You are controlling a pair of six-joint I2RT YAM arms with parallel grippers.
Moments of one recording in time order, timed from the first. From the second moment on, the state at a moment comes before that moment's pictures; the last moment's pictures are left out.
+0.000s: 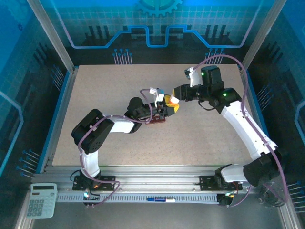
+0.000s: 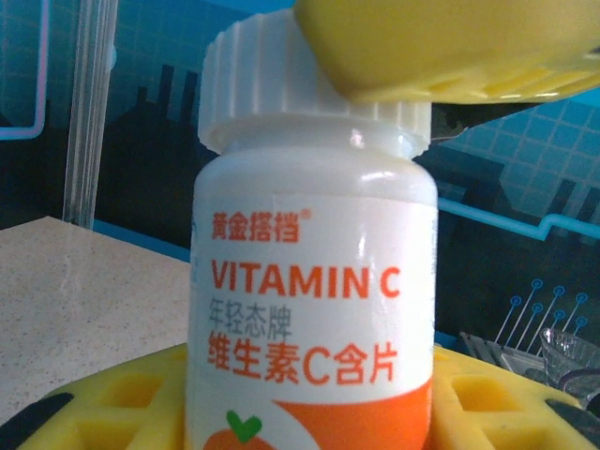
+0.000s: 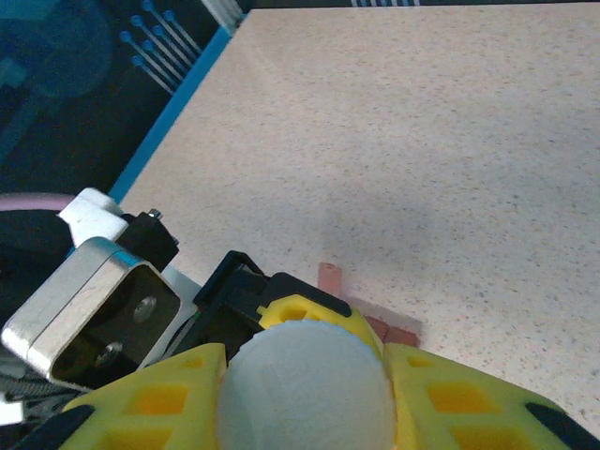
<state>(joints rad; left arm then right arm) -0.61 1.89 0.91 1.21 0.68 -0.41 0.38 1.35 1.37 -0.66 -0.40 0.26</state>
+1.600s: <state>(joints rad) -0.62 1.90 0.93 1.26 0.77 -0.43 0.29 1.29 1.41 -0.72 -0.59 0.10</state>
